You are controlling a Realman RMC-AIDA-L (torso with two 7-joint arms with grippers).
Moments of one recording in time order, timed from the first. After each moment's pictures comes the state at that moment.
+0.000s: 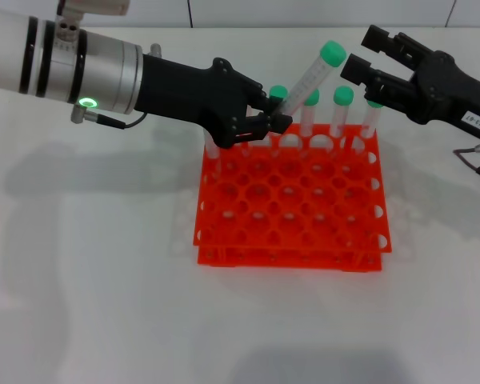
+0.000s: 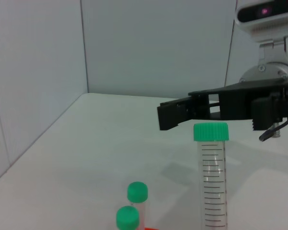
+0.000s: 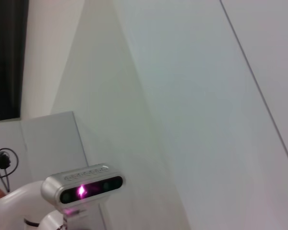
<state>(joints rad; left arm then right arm) -0.87 -2.03 0.93 0.60 2.01 1.49 -1.40 0.61 2.02 -0.88 -0.25 -1.29 -1.62 1.11</state>
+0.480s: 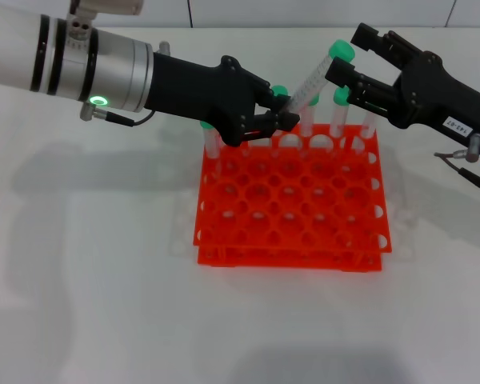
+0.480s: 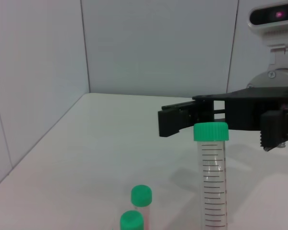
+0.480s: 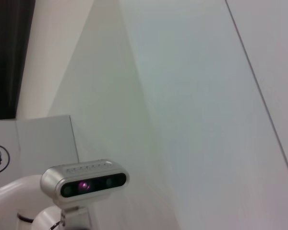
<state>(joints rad) -0.88 -2.04 0.94 0.60 2.01 1.46 -1.40 0.65 2.03 -0.88 -0.14 -1.25 -1.63 0.94</state>
